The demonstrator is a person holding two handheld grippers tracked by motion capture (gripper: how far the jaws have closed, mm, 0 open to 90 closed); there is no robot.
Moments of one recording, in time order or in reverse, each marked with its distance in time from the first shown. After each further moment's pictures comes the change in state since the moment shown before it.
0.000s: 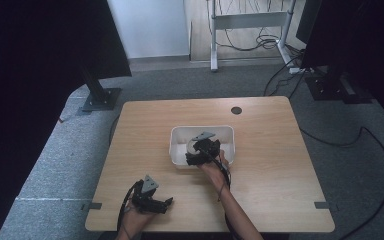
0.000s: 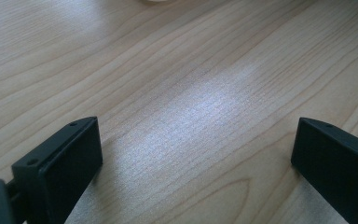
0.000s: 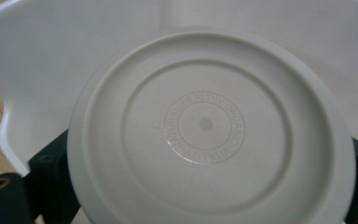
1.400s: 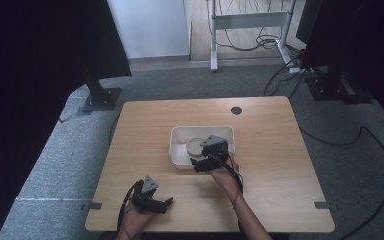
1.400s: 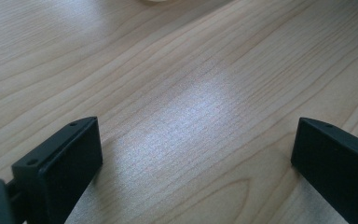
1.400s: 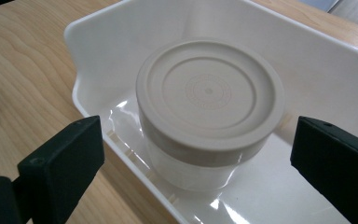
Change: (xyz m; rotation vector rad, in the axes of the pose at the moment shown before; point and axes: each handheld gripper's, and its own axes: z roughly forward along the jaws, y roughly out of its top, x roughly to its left) left arm 0.000 0.000 0.000 0.000 0.001 -0.001; right arm -0.003 -0.010 -0.051 -0.067 0.062 -0.099
